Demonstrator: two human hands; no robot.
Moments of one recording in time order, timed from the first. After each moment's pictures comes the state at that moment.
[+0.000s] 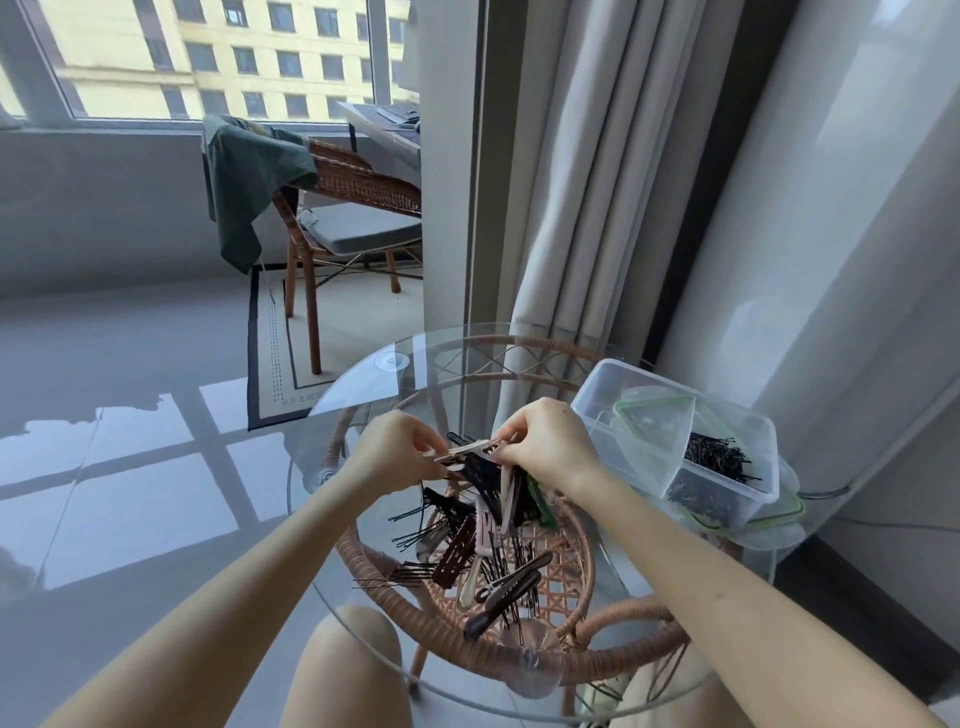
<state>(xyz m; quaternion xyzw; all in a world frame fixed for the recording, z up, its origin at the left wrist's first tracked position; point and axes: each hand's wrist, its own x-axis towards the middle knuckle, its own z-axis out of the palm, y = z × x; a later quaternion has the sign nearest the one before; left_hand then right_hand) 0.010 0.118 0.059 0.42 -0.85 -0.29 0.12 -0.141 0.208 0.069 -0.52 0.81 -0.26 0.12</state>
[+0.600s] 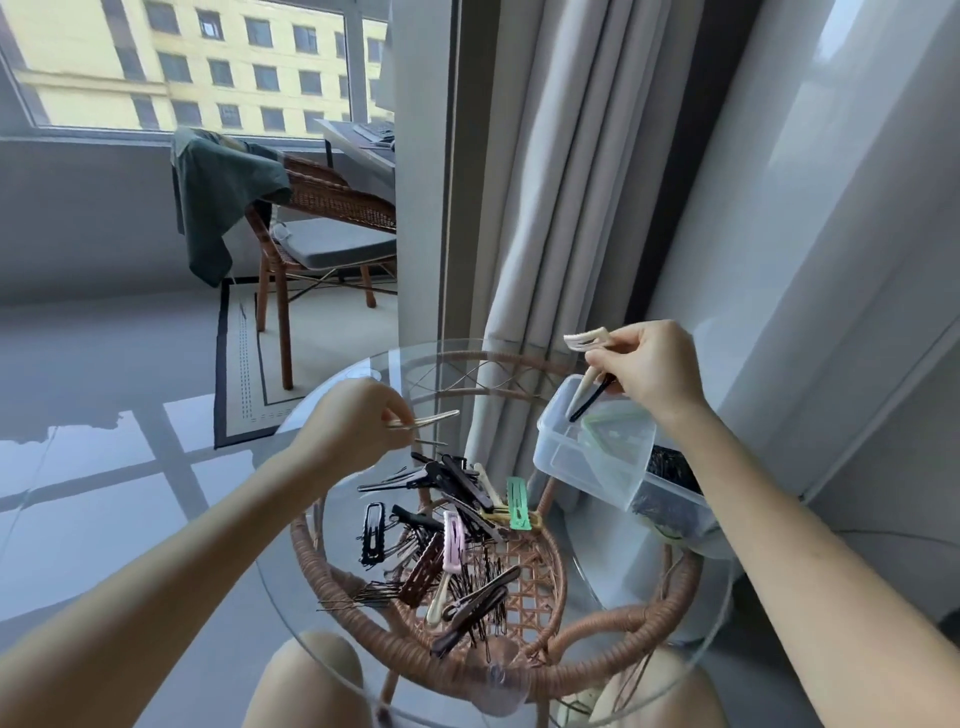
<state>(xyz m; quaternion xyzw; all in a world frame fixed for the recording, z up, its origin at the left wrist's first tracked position) 0.011 0.118 0.107 0.40 -0.88 -0.19 0.17 -0.228 0.242 0.144 -0.41 0.79 -0.46 0.00</state>
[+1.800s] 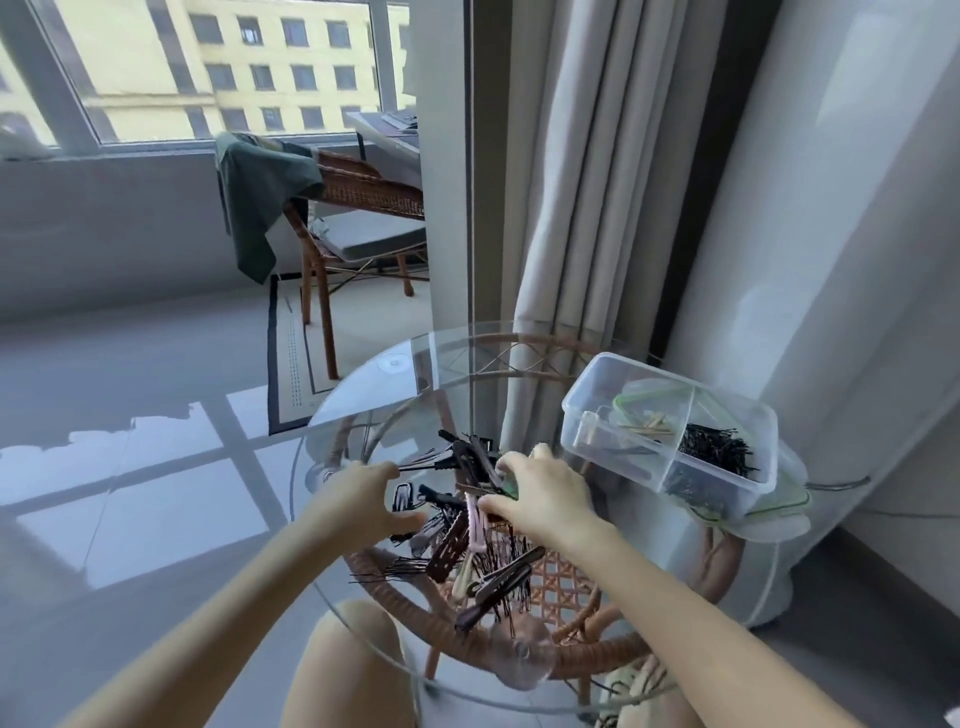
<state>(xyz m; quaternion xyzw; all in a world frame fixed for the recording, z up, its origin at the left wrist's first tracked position) 0.041 0.148 0.052 0.48 -0.87 -0.14 -0.07 -0.132 0.240 0.034 -0.54 0.83 -0.10 0.11</state>
